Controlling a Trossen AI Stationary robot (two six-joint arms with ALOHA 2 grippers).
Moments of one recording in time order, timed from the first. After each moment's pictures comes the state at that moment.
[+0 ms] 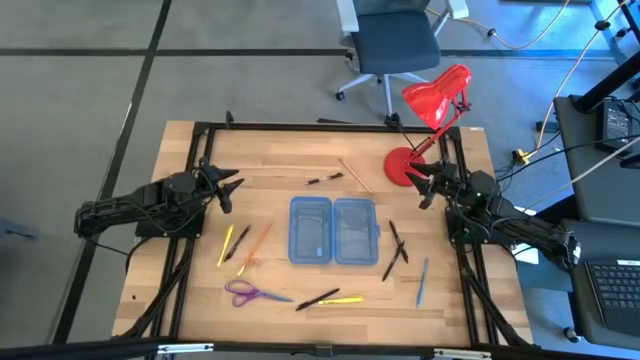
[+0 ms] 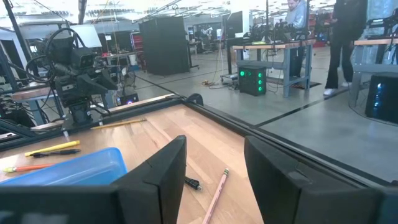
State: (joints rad) left arm 0.21 0.00 0.16 -0.48 -0.40 -0.14; right arm -0.46 0.00 0.01 0.03 0.03 0.13
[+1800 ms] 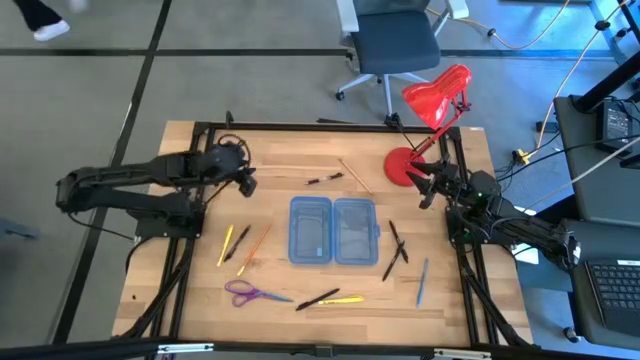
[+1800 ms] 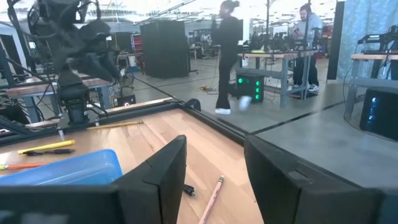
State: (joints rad) left arm 0.26 0.86 0.74 -0.71 -0.41 -0.49; right arm -0.46 0.00 0.01 0.06 0.03 0.07
